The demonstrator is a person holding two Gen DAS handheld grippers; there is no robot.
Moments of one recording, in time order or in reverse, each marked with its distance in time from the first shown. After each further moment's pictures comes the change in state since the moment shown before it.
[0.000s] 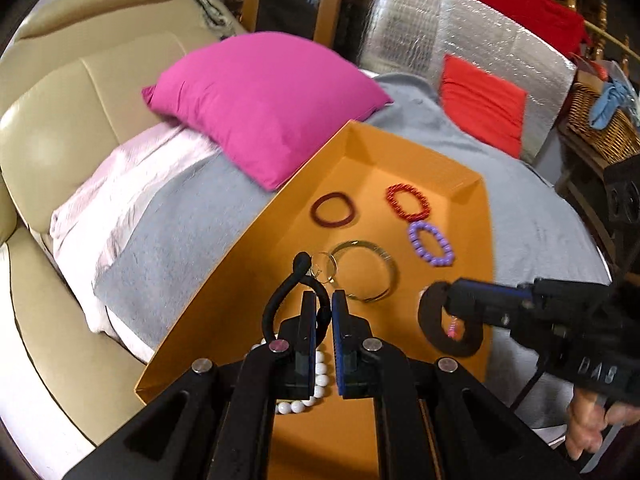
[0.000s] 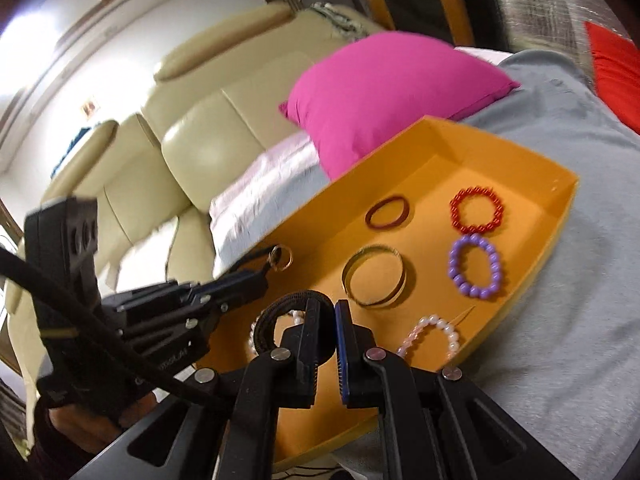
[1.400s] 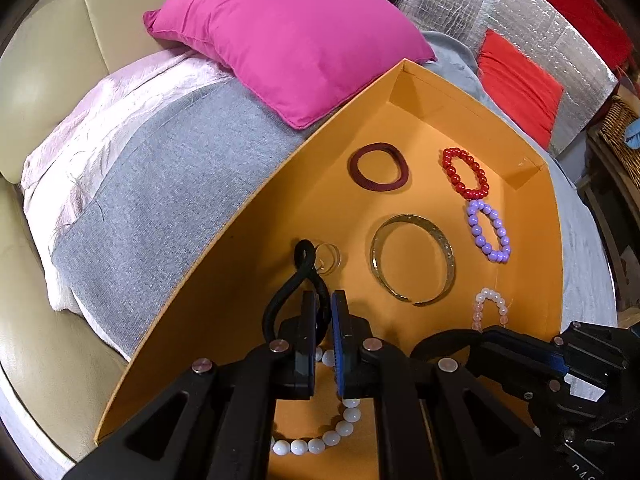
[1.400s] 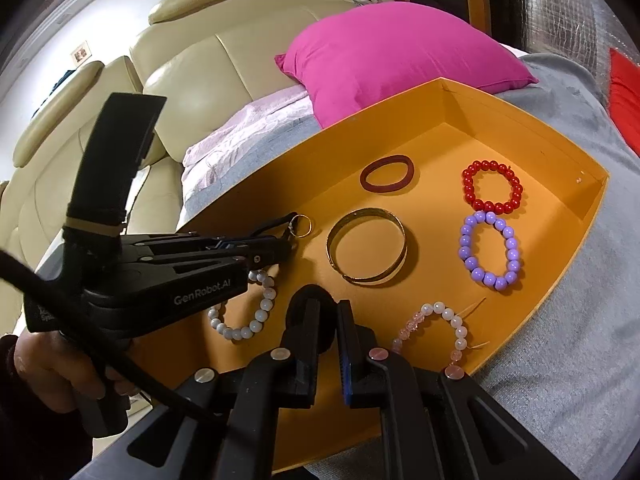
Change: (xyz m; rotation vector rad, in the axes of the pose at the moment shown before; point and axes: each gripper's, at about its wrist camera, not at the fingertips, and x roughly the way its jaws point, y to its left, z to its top) left arm 0.066 0.032 0.005 -0.117 0.189 -0.016; right arm 0.037 0.002 -0.006 -0.112 0.104 -0.111
